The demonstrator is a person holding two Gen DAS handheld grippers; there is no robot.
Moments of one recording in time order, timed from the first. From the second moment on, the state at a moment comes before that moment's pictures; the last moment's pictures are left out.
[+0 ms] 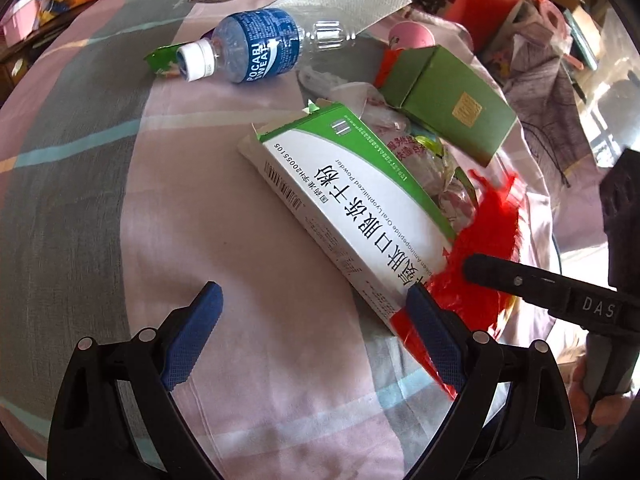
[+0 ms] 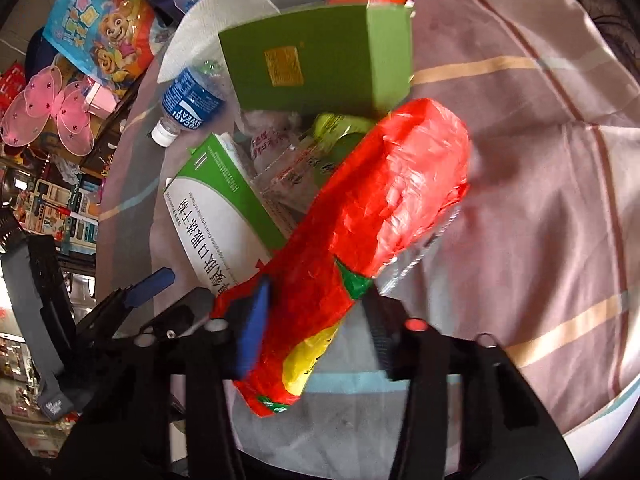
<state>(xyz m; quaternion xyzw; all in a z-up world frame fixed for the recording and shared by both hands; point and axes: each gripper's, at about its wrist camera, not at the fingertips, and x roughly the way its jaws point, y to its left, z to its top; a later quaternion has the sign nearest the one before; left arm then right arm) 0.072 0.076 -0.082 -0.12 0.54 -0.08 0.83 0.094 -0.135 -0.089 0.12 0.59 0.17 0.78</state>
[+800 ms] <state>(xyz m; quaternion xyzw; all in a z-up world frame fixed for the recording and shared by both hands) 0.113 -0.013 -0.075 -0.03 0.53 0.01 0.84 0.069 -0.236 -0.079 0.13 0.53 0.11 0.83</state>
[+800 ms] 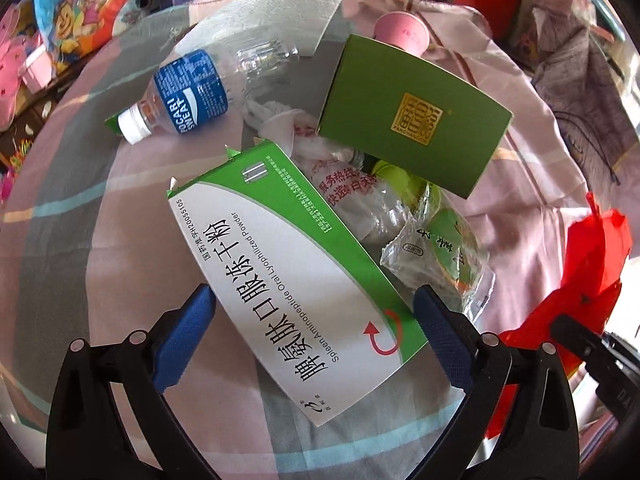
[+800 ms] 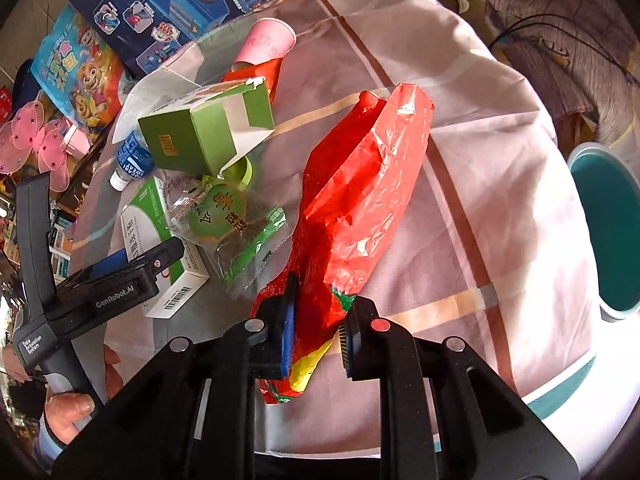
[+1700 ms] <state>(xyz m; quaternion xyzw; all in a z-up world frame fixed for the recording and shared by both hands) 0.084 -0.010 -0.082 0.08 0.55 0.04 0.83 0.057 -0.224 -0.078 0.12 0.52 0.14 0.83</state>
